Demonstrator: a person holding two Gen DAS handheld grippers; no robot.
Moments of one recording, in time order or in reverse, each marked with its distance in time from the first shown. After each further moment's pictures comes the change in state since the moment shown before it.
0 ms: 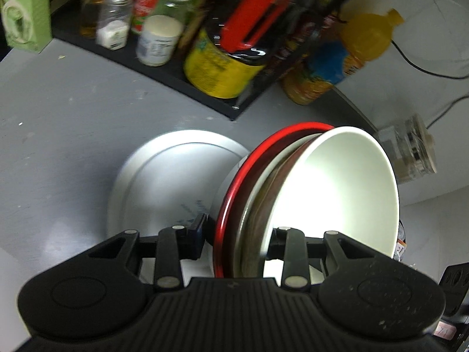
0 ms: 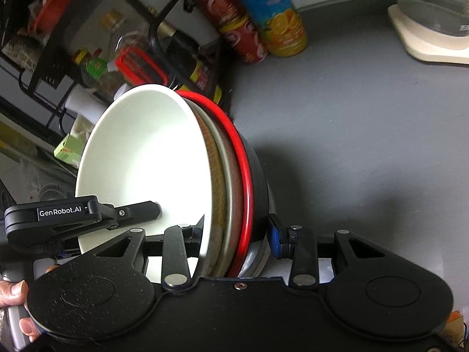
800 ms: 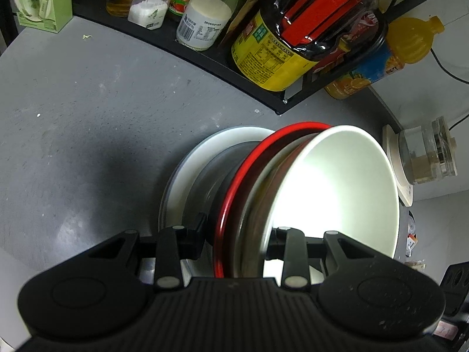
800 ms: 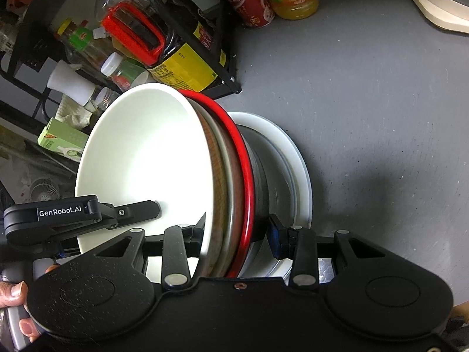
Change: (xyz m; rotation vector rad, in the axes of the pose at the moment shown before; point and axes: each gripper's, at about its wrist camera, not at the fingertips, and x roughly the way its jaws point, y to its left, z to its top) left arm 0.020 0.052 0.019 -0.014 0.080 0.022; right arm 0.044 0.025 -0.013 0.049 0.066 -0.041
